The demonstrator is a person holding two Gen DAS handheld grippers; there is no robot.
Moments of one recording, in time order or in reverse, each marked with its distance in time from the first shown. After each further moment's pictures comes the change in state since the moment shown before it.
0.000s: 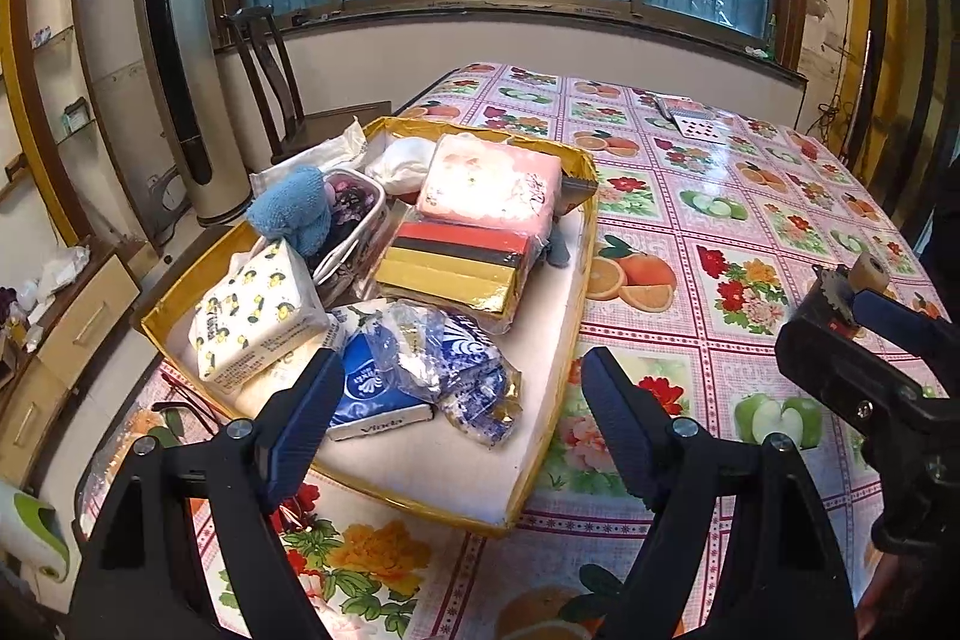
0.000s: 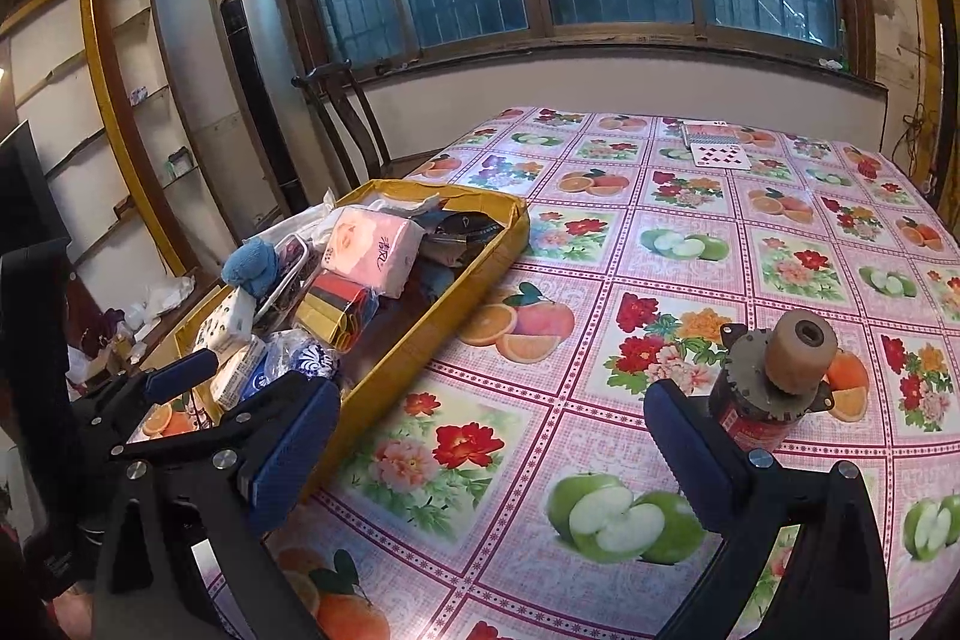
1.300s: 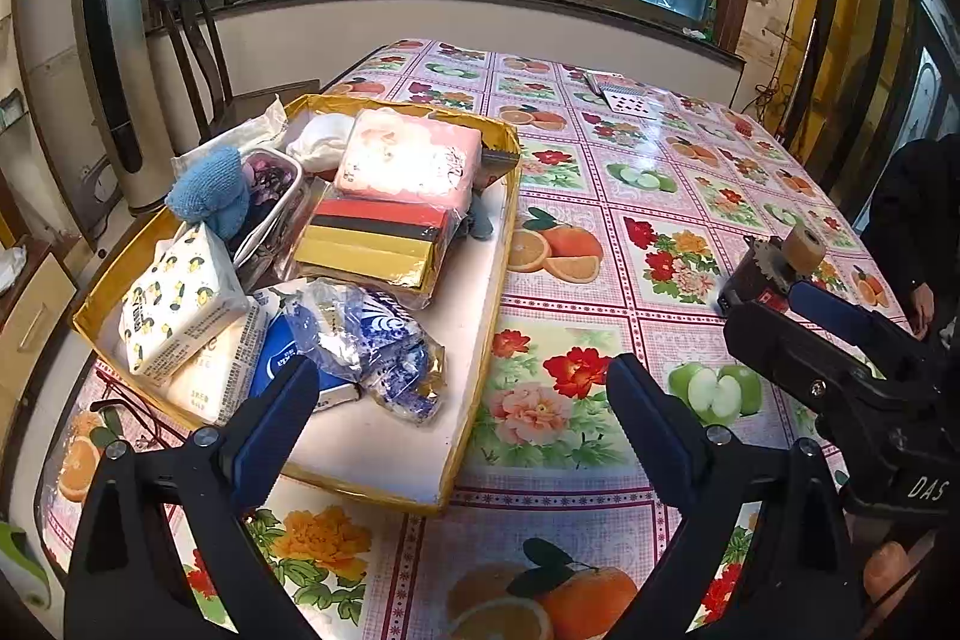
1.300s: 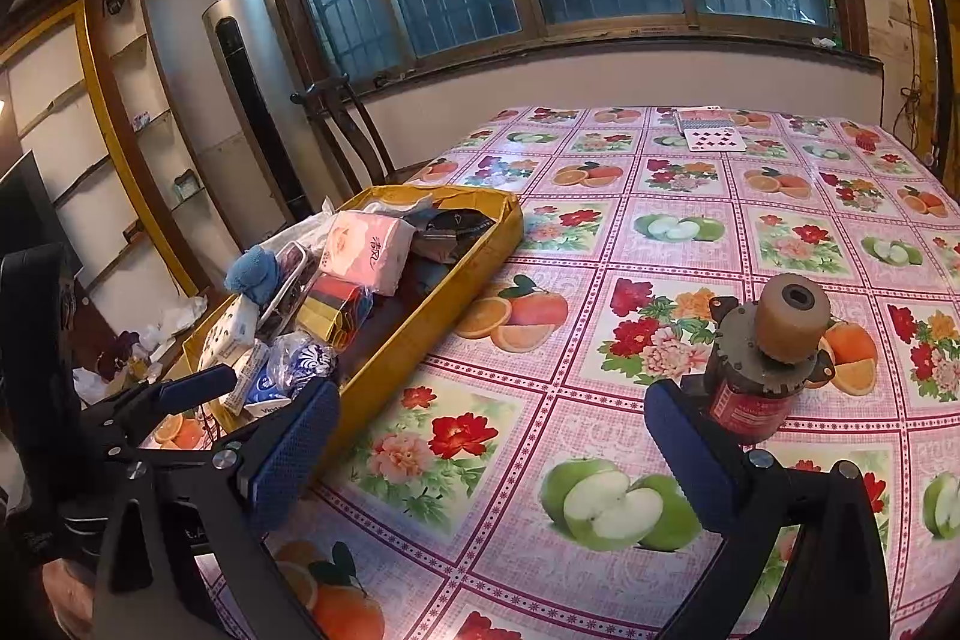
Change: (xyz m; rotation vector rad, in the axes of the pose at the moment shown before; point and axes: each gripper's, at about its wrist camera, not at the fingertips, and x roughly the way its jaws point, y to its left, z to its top) left arm -0.001 -0.006 0.003 0.034 0.056 -0.171; right arm -0.004 -0.015 -0.010 0.059 -0.019 0.038
